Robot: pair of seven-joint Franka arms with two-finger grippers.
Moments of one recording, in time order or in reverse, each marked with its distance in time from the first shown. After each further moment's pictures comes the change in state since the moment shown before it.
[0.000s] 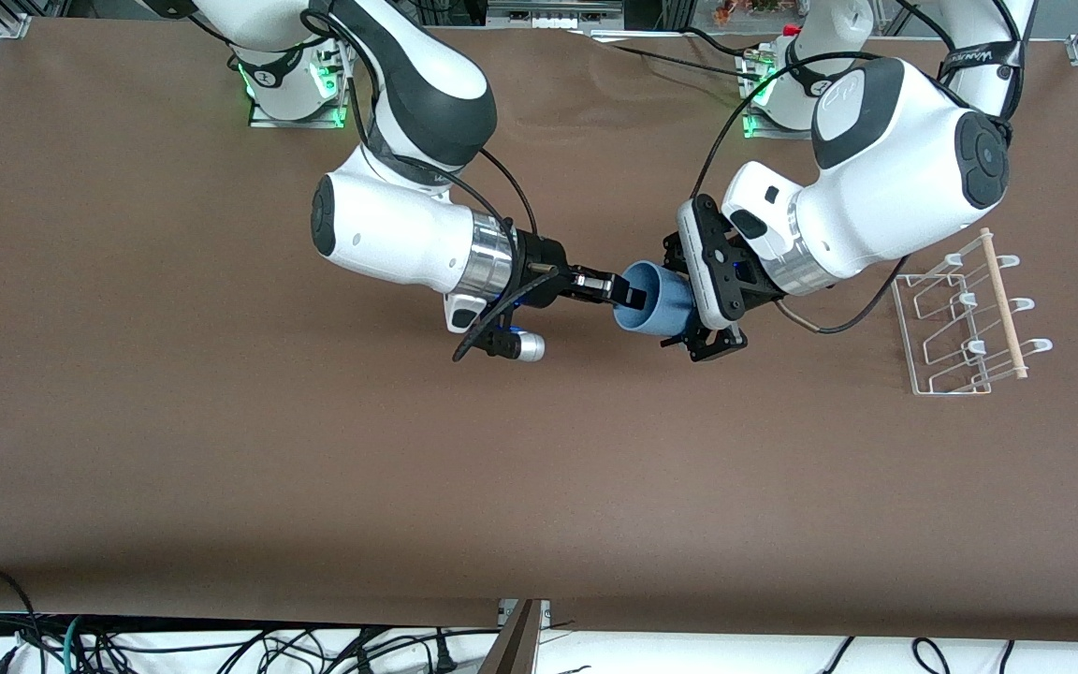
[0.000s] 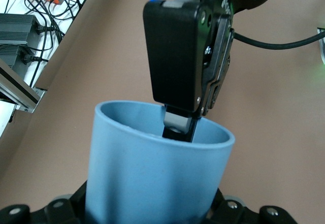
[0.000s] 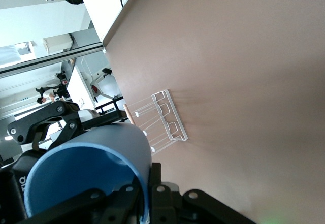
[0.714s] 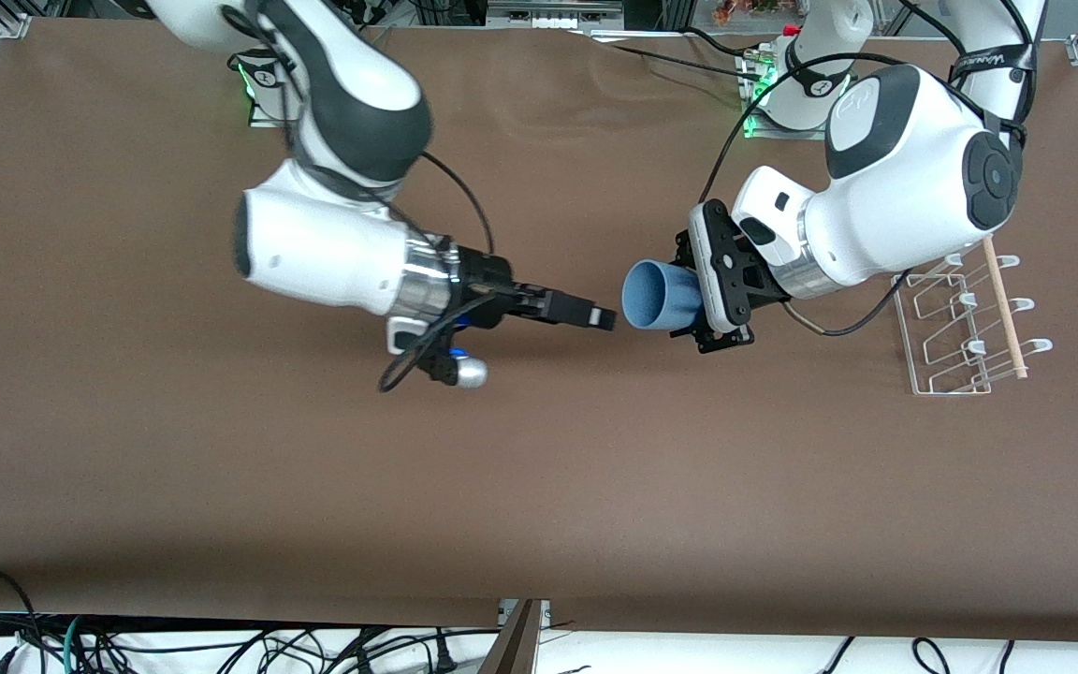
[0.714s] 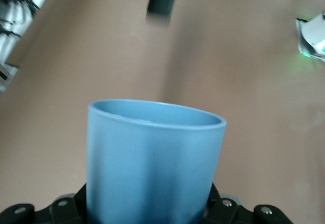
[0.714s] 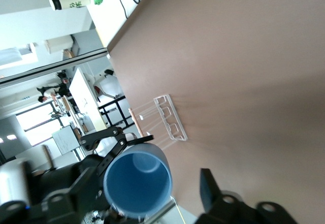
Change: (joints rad) left arm 0.019 0.003 0.026 0.002 0.014 -0.153 -0.002; right arm -0.145 -0.039 -0.007 0.046 -0.005 -0.210 -0.008
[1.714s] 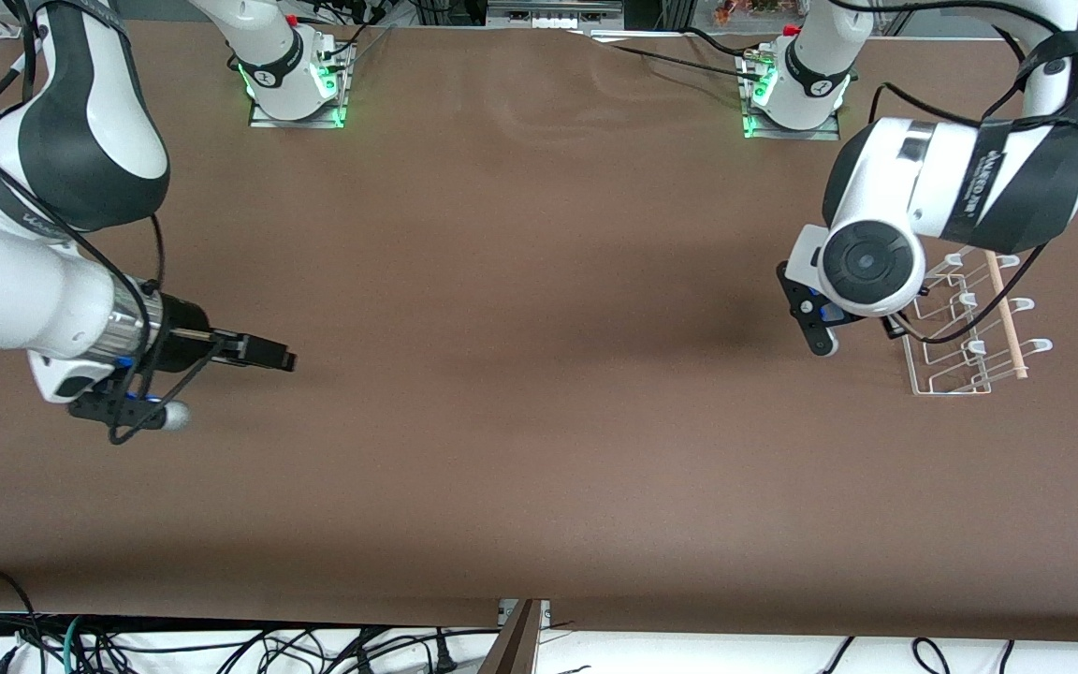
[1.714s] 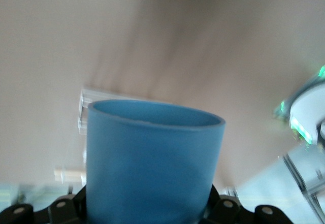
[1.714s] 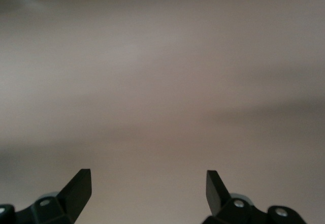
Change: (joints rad) left arm 0.021 0.082 0.005 -0.006 1.031 -0.556 -0.268; right arm -0.298 -0.166 -0.100 -0.108 -0.751 -0.462 -0.236
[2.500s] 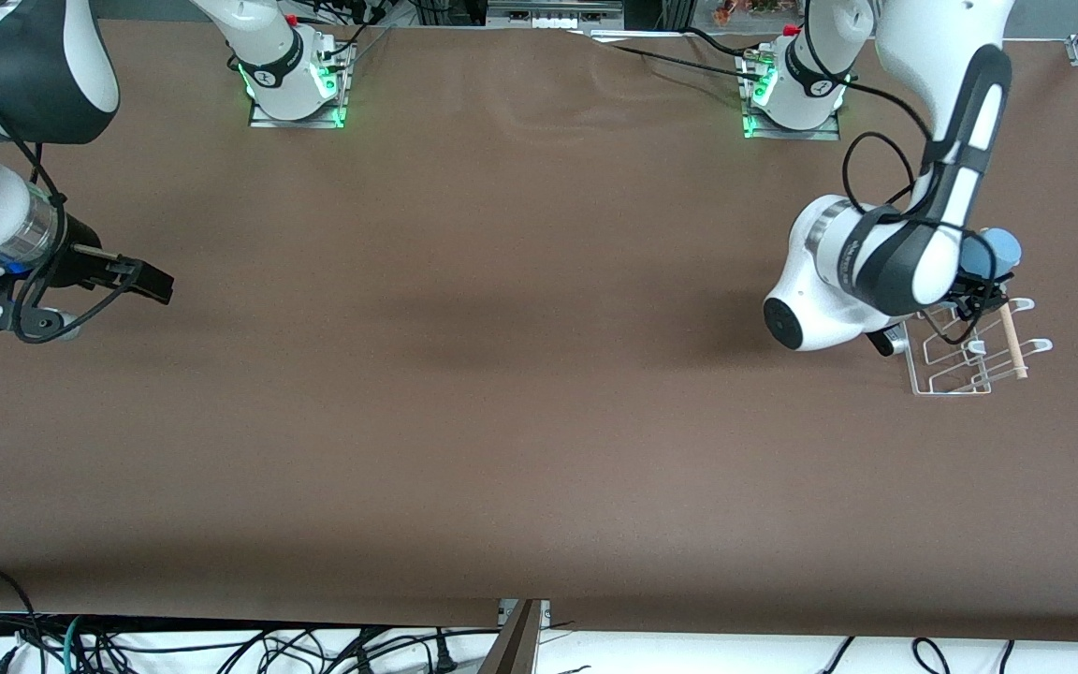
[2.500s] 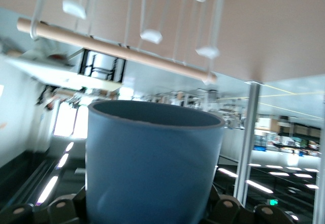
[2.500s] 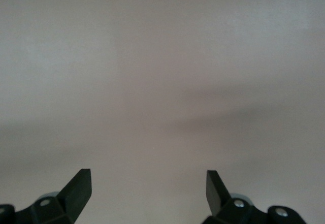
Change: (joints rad) left arm 0.025 0.064 0.002 -0.335 0.498 -0.096 -0.388; right arm -0.089 -0.323 -0.016 -0.407 -0.190 0.045 -0.080
